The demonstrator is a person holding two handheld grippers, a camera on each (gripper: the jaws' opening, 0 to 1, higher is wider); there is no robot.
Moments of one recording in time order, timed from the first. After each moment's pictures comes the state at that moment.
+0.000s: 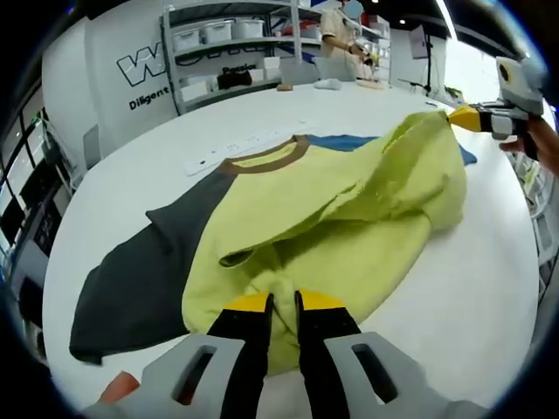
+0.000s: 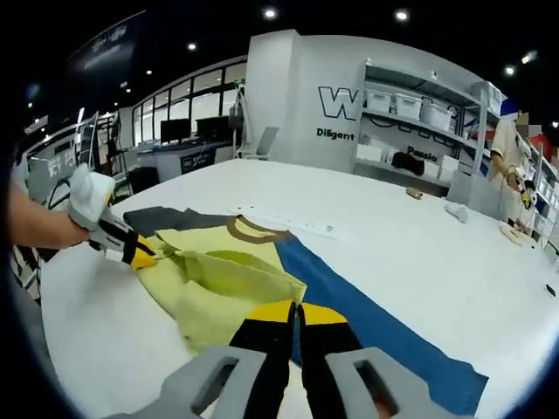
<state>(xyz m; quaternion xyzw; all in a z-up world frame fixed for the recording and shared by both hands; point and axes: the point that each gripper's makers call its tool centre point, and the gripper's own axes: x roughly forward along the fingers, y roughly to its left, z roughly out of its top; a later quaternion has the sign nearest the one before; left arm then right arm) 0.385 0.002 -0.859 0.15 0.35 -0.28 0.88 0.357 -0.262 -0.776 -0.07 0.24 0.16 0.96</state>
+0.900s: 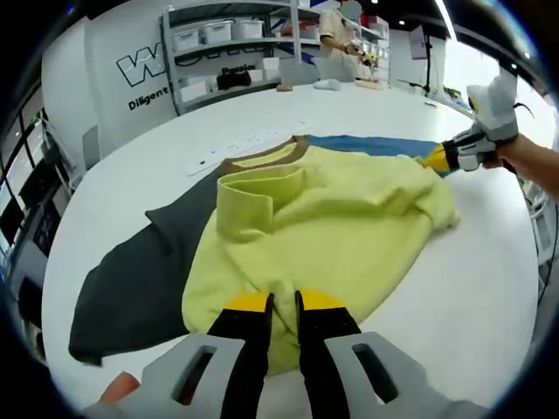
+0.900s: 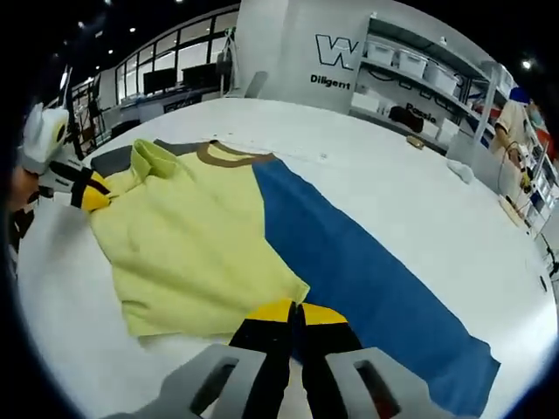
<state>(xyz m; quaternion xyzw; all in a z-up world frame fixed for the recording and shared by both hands) 0.384 0.002 -0.859 0.15 0.35 -0.28 0.88 0.374 -0.277 -0.867 -0.12 0.36 0.12 0.92</state>
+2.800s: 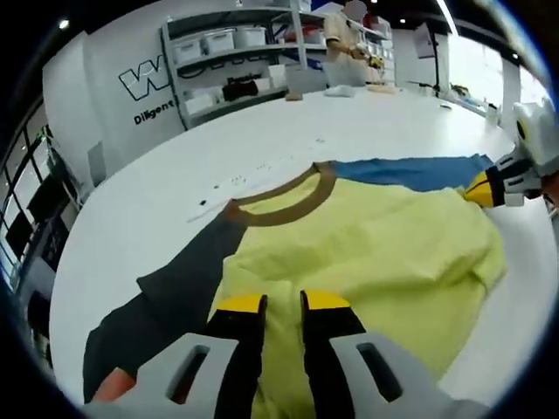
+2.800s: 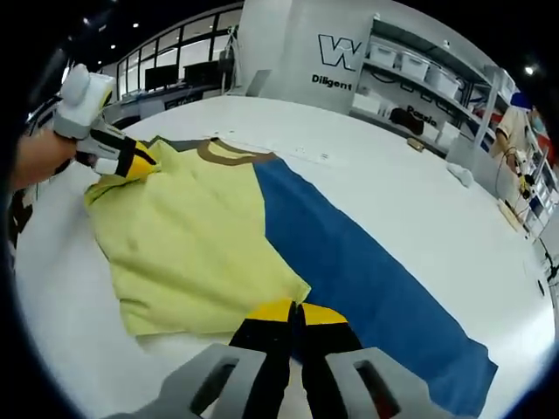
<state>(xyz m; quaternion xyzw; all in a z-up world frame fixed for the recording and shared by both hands) 0.461 -0.034 -0.858 0.19 0.32 -0.26 0.89 0.373 -0.277 -0.866 -0.13 0.36 0.12 0.92</state>
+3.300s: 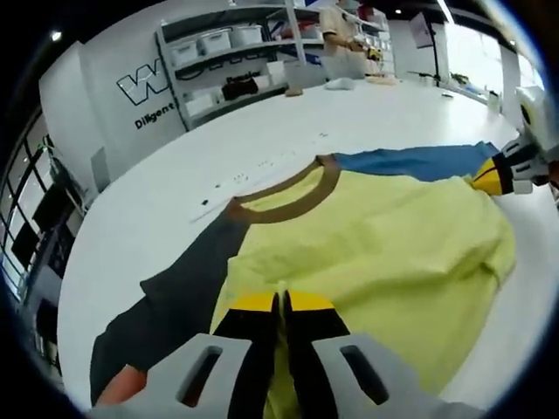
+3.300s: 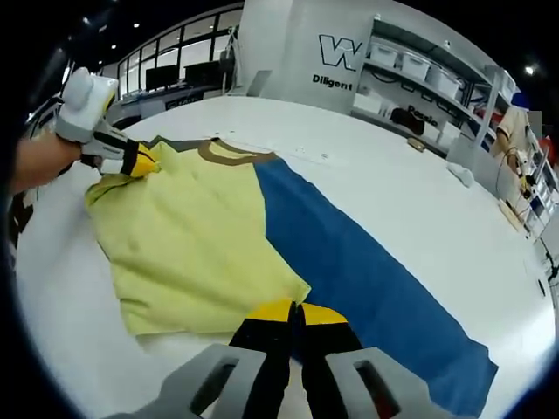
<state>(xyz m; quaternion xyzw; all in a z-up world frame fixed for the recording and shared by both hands) 0.465 -0.029 -0.859 0.19 0.31 -0.25 0.89 0.373 -0.277 -0.866 -0.12 0.36 0.13 0.92</state>
